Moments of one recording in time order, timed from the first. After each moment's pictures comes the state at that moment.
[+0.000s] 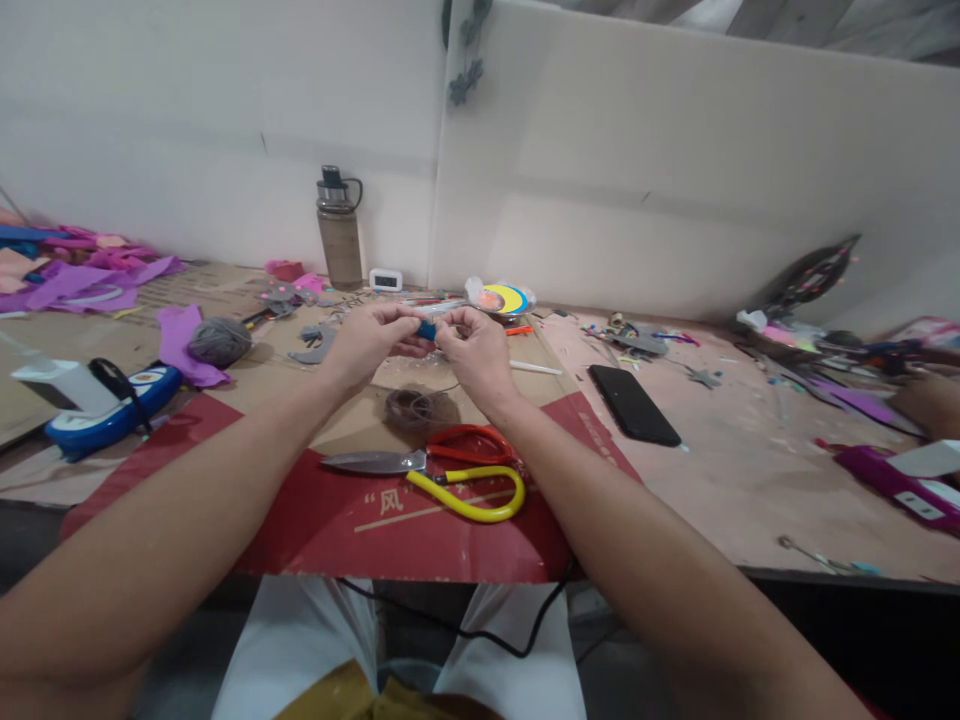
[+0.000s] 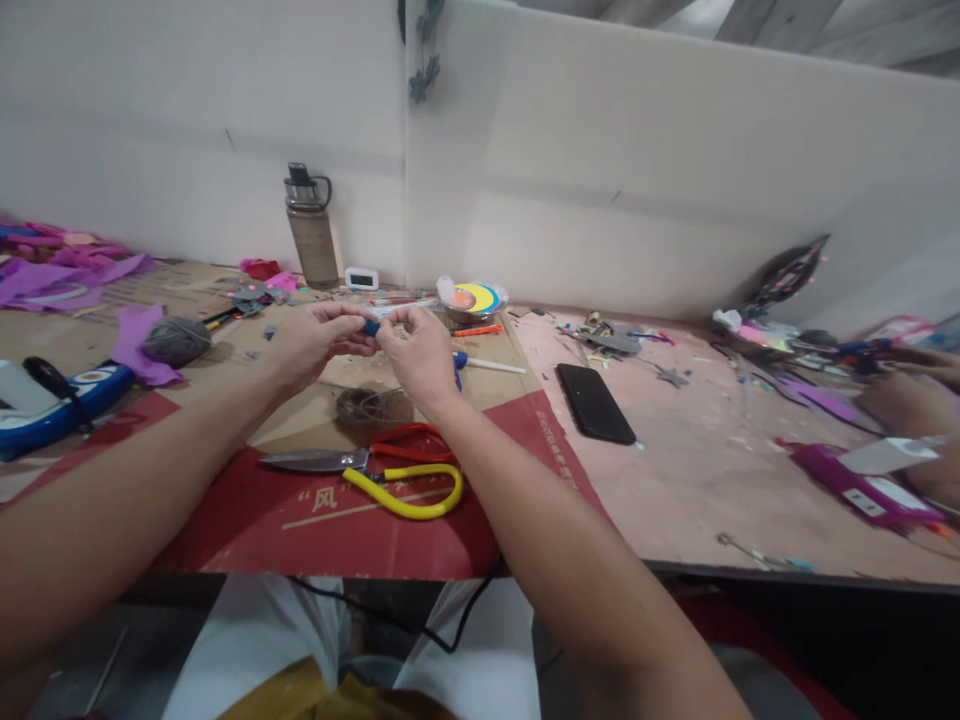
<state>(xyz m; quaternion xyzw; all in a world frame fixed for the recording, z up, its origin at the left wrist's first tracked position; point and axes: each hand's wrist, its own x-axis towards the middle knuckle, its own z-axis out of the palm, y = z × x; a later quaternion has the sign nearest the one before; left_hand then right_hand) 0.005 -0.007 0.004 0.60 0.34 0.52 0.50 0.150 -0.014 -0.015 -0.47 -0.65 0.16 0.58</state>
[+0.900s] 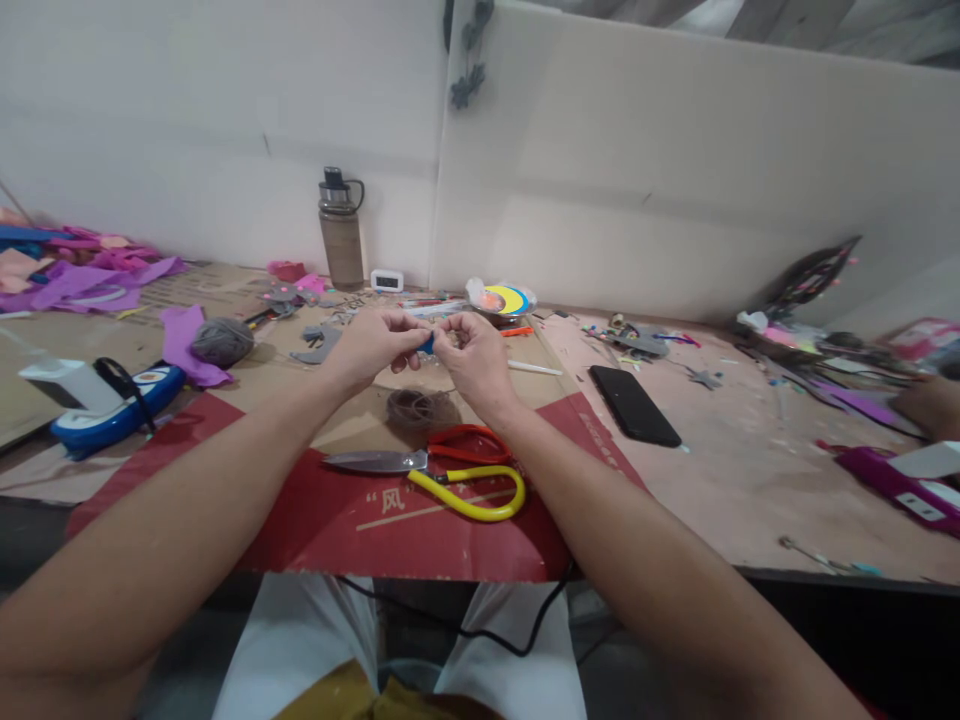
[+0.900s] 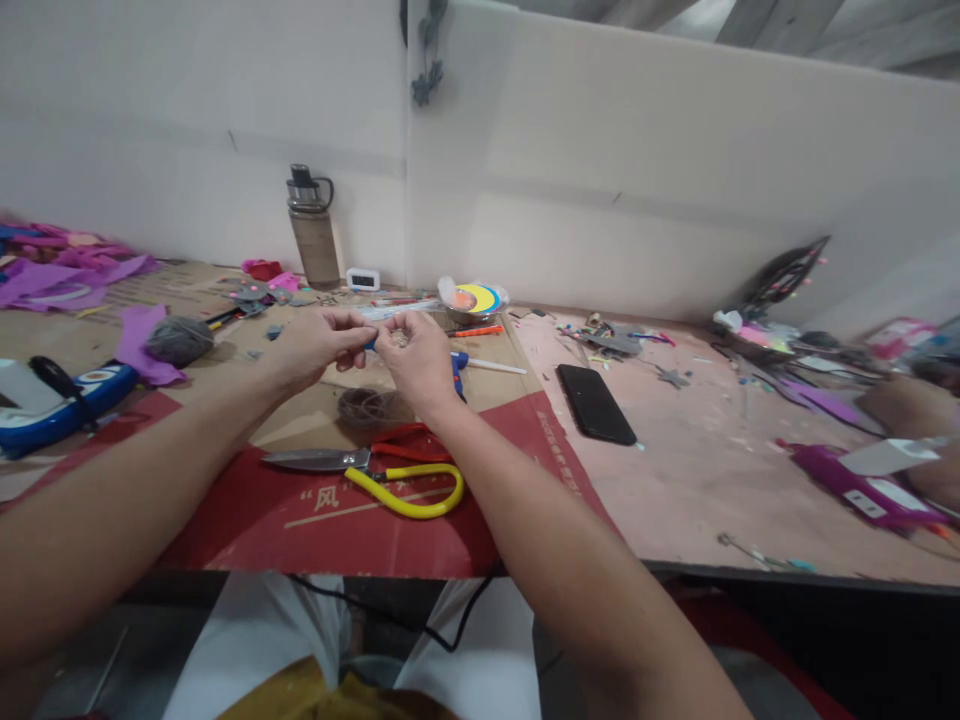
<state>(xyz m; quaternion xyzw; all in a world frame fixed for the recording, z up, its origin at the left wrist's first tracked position) 0.002 -0.009 0.007 0.68 0.39 0.45 0.44 0.149 -0.018 -0.021 -0.45 -0.67 0.13 0.58</state>
